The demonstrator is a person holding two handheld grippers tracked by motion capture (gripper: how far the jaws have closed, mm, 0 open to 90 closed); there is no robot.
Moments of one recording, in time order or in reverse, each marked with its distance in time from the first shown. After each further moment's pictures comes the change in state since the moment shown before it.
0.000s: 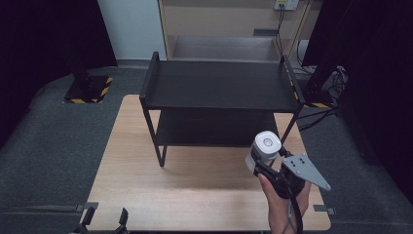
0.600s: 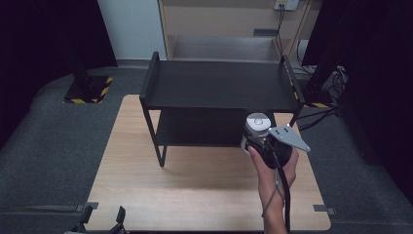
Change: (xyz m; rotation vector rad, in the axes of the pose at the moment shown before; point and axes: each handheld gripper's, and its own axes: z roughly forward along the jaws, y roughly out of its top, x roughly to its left) left arm 0.007 -0.001 0.004 -0.008 0.003 -0.025; right arm 0.000 0.027 0.060 0.089 -0.039 -0.004
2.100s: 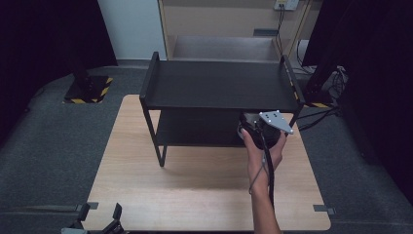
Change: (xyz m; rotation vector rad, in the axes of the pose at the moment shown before) left arm 0.008 -0.003 0.008 0.009 0.018 -0.012; right arm 0.003 -0.013 0.064 -0.028 -0.068 0.028
